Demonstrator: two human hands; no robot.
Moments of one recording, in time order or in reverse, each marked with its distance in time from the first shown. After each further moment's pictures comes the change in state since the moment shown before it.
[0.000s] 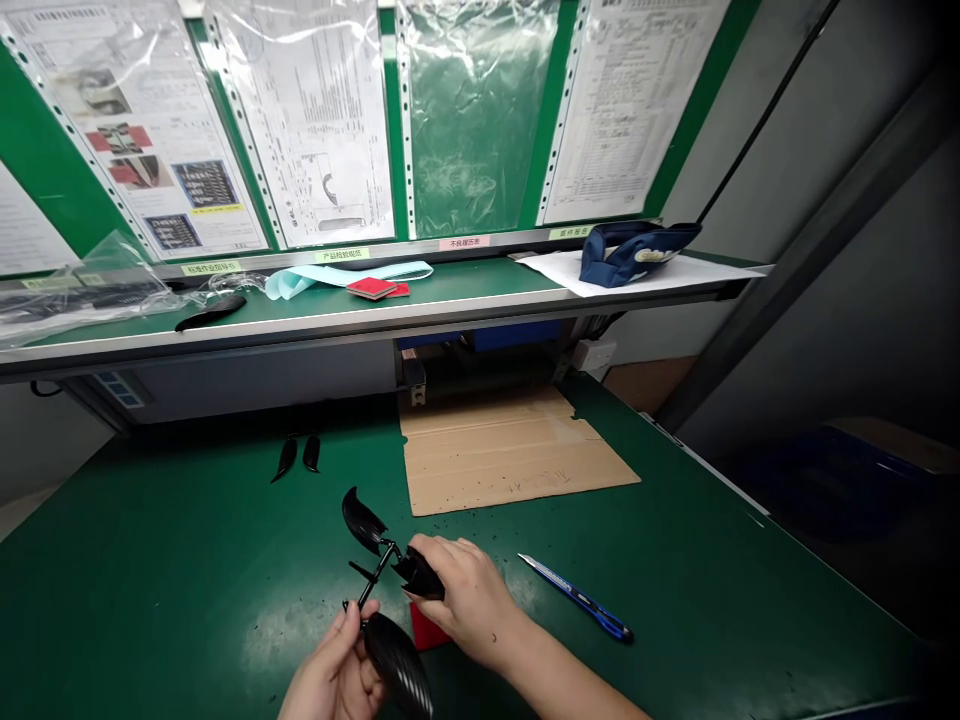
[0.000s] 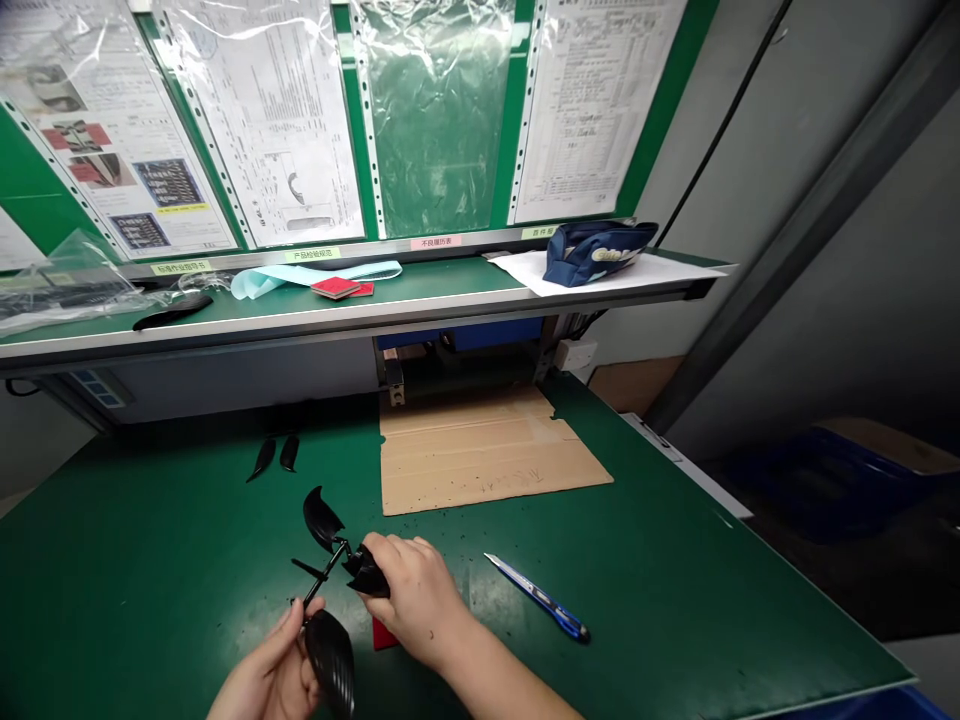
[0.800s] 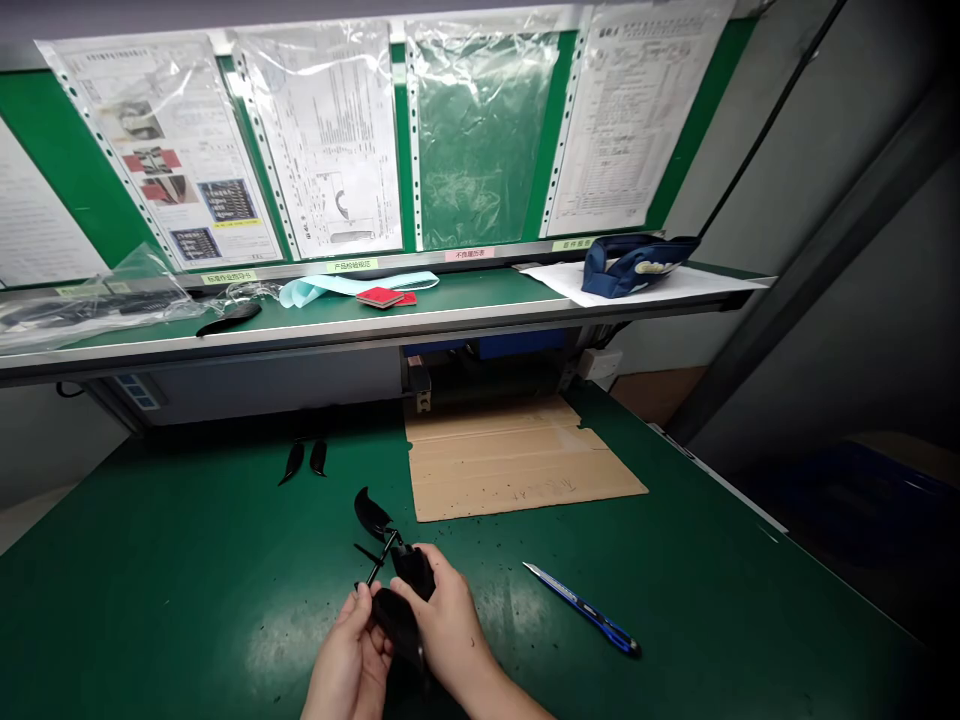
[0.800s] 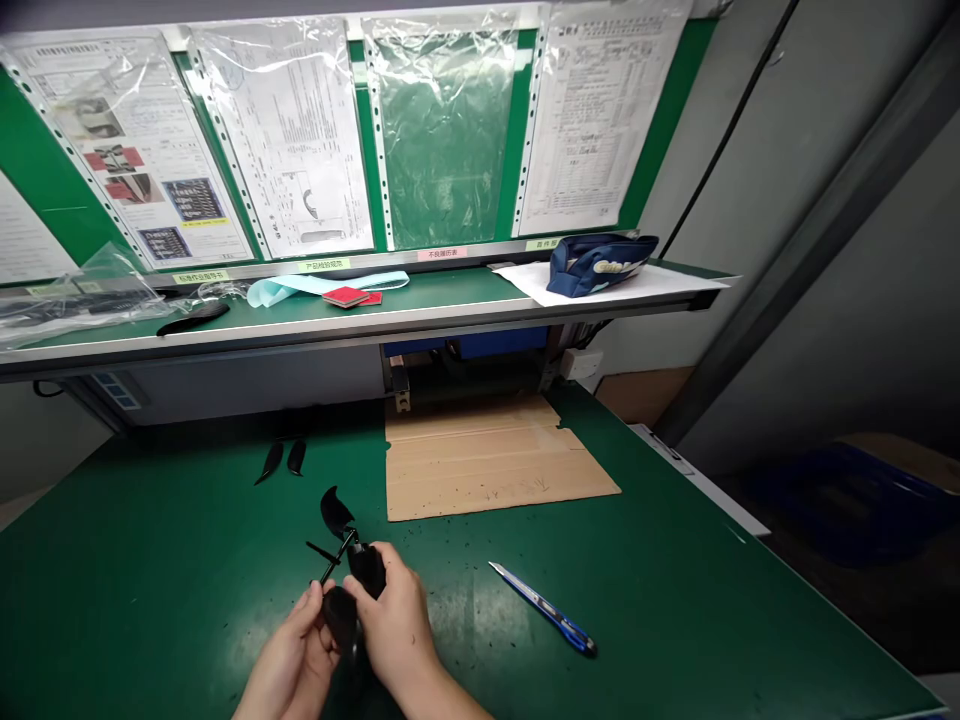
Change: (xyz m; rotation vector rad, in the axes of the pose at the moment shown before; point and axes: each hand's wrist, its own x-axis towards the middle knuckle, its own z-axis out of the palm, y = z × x) left_hand 0.025 -0.015 0.014 -0.149 0.084 0.073; right_hand 0.006 -0.019 0.050 0.385 0.167 0.299
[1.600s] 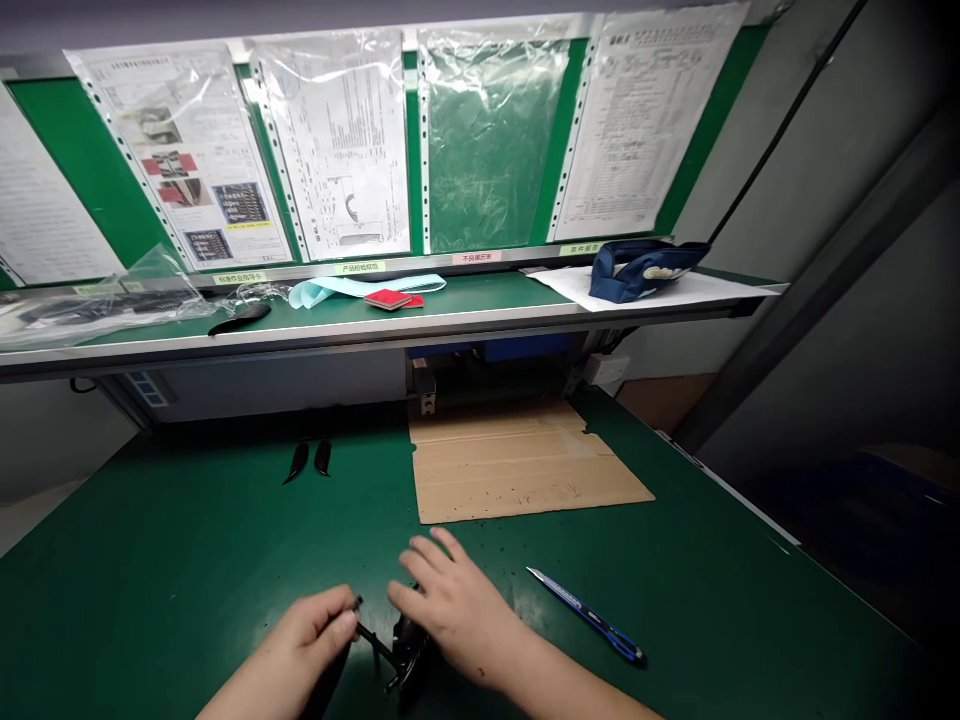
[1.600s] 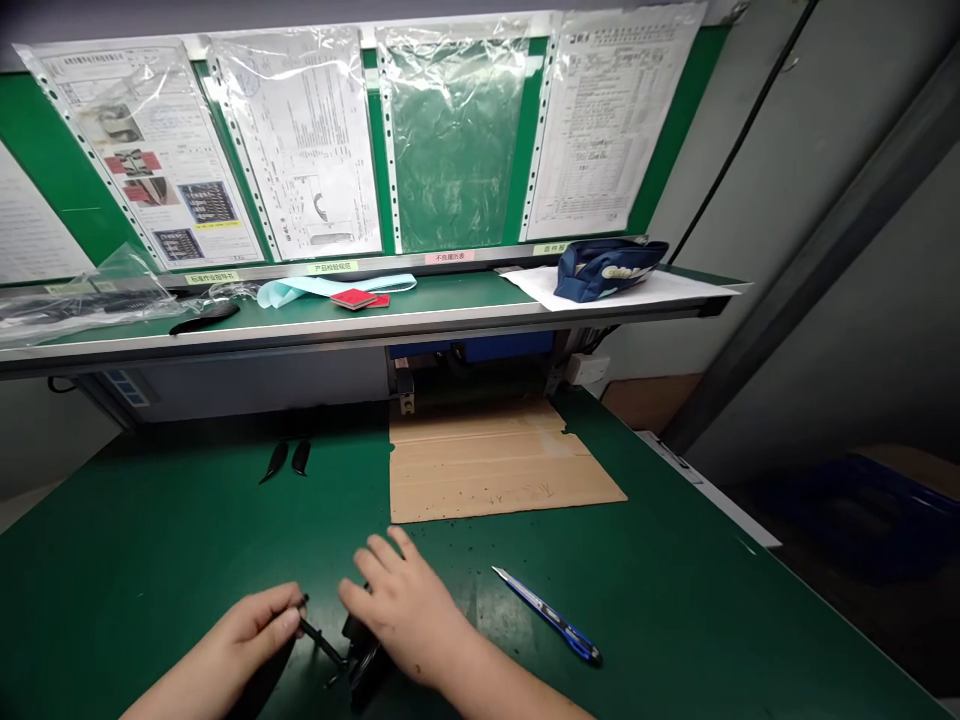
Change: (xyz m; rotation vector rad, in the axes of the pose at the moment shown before) left_hand -0.045 0.105 -0.013 1.244 -0.444 0.350; right_hand 0.002 -0.007 -0.049 -0.708 -0.201 -0.725
